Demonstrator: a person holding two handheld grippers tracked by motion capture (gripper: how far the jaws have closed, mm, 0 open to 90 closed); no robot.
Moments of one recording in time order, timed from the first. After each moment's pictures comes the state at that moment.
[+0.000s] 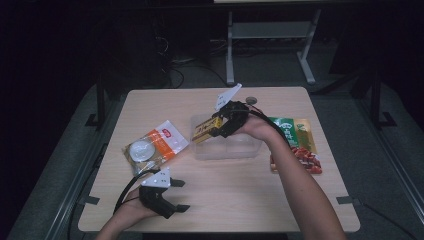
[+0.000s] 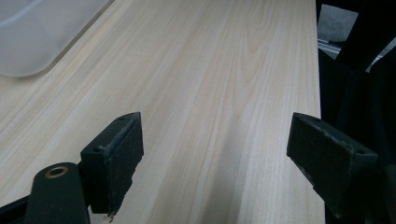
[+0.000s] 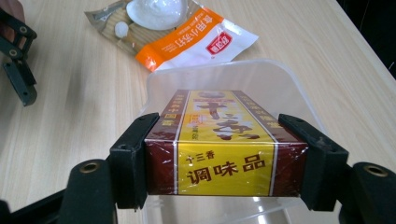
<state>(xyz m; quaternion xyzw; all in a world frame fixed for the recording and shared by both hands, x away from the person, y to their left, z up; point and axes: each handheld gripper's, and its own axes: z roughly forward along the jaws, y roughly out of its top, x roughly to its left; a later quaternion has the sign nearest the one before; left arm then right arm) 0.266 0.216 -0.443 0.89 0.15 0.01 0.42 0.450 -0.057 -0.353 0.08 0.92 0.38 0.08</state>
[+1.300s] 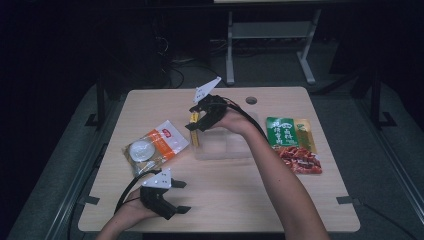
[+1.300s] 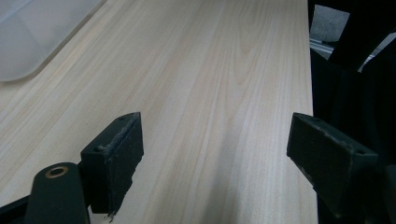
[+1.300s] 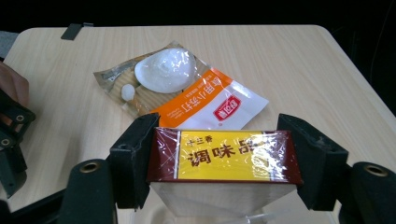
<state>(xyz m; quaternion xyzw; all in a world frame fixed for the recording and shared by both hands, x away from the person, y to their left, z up) 0.264 0.213 -0.444 0.89 0.15 0.00 0.43 0.464 0.001 -0.343 0.06 0.90 0.43 0.07</state>
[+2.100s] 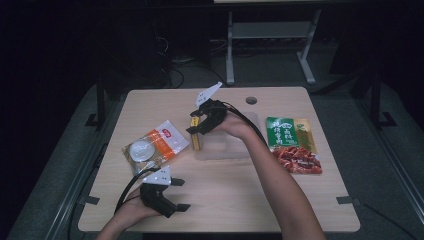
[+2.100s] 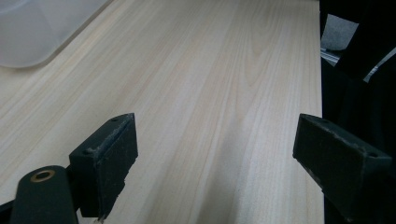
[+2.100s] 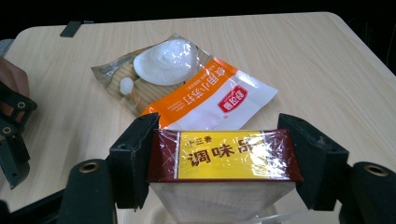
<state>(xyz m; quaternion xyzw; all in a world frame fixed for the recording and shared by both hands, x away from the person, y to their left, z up) 0.269 0.215 -0.445 0.89 0.17 0.00 0.43 0.470 -0.001 -0.367 0.08 0.90 0.44 0.04</state>
